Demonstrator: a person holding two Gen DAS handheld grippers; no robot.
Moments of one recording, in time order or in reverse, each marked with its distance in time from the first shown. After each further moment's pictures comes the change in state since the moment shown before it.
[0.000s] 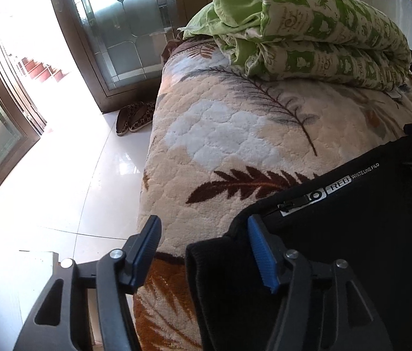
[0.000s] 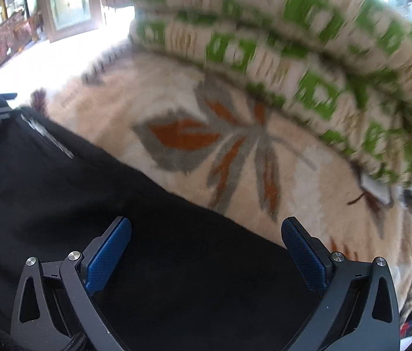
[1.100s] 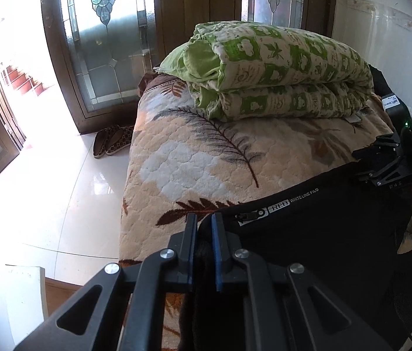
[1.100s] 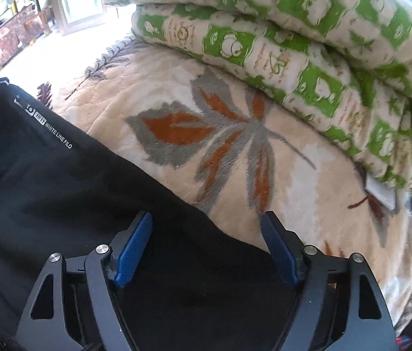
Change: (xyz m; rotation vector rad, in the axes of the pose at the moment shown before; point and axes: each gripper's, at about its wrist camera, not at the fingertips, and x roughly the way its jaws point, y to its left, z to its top) left arm -0.057 -0.010 0.011 0.011 -0.113 -0.139; right arm 0.000 -0.013 0.002 -0.010 0.043 0.076
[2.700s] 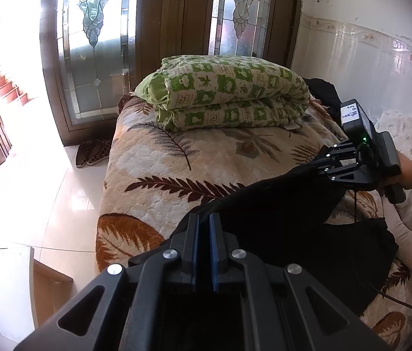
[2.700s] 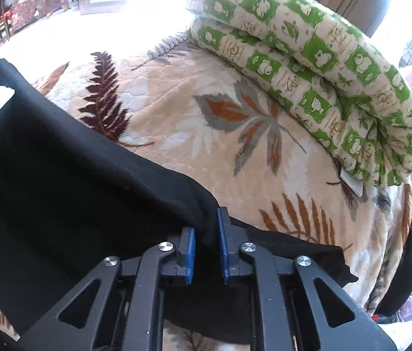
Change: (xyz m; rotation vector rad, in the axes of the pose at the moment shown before) left arm -0.123 -0.046 -0.056 0.004 -0.108 -0.125; right arm -0.085 0.067 -0.058 -0.193 -0.058 -0.143
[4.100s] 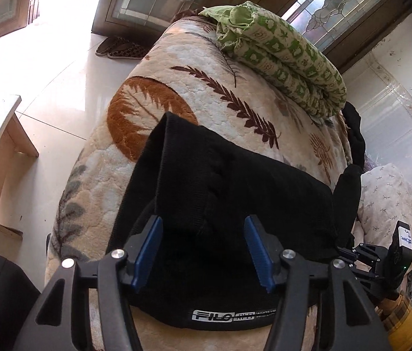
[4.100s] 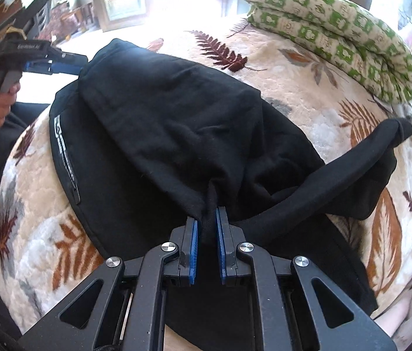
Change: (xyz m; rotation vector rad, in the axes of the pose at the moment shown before) left arm 0.005 0.051 -0.101 -0.508 0.229 -0.121; right arm -0.072 0.126 -0.108 0.152 -0.030 0.189
